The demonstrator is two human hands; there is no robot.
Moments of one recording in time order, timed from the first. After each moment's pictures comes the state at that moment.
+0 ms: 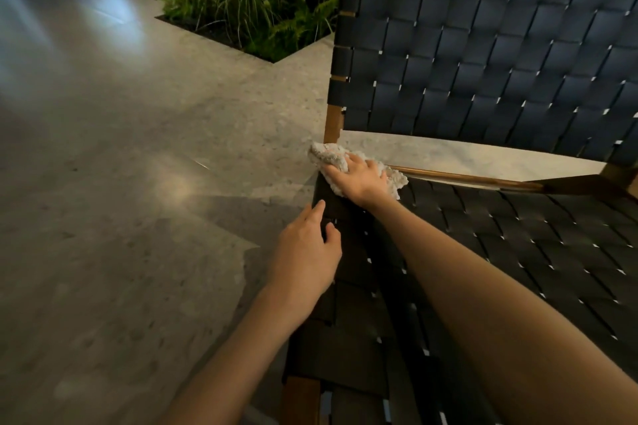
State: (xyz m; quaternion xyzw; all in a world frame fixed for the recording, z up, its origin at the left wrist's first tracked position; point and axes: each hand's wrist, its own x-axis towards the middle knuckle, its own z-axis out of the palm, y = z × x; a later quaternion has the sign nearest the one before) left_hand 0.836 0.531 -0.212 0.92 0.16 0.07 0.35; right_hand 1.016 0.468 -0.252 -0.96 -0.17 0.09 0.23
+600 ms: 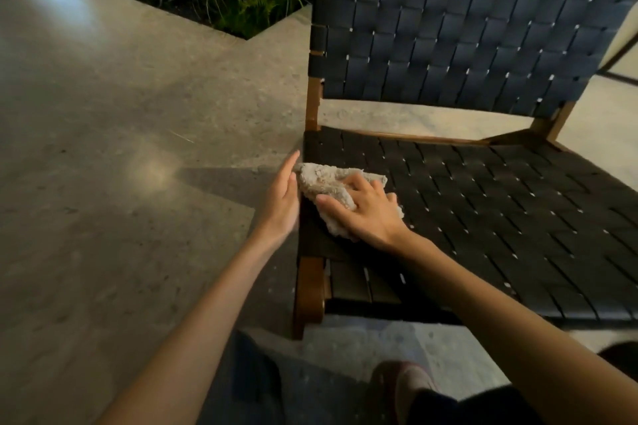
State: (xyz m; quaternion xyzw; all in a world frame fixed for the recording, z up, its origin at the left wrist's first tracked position) left_hand 0.788 0.548 -0.200 0.79 0.11 0.08 0.60; right_hand 0.820 0.393 -0.186 -0.94 -0.23 0.10 0.25
